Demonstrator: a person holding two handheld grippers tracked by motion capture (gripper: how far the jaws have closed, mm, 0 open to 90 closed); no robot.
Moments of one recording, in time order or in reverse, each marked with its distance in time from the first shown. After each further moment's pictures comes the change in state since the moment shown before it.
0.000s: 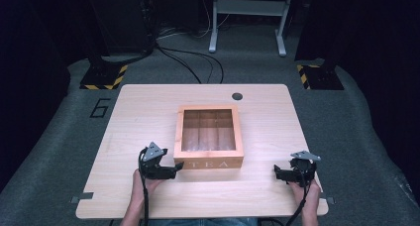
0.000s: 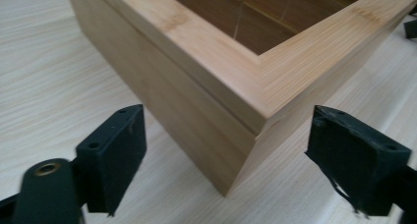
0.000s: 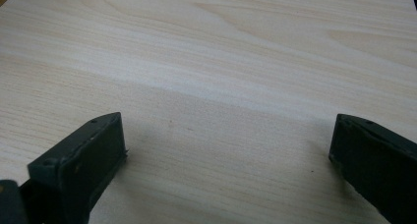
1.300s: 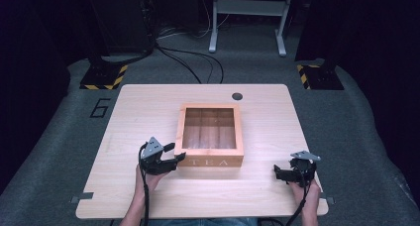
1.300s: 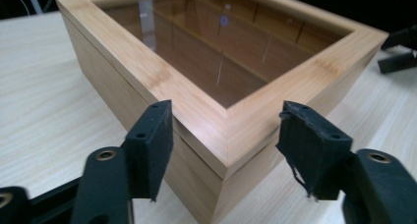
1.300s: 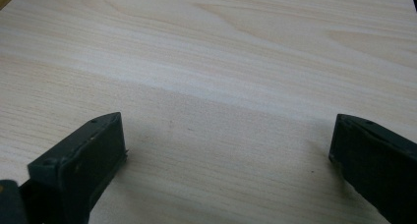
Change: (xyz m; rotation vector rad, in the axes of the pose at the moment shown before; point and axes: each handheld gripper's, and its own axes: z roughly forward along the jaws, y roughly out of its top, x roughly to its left) left arm 0.001 0.015 -0.001 -0.091 -0.030 0.026; right arm 0.000 0.000 0.000 -0.001 -0.003 -0.013
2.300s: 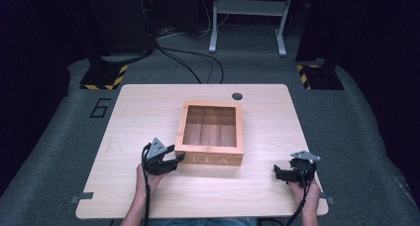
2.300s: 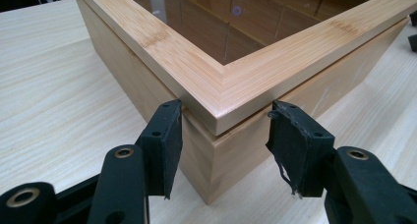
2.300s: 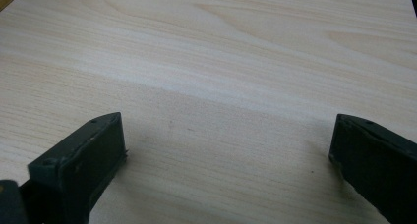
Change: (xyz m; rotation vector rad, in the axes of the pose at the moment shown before) left arm -0.001 -0.004 0.007 0.030 0.050 0.019; right arm 0.001 0.000 0.000 0.001 -0.002 0.002
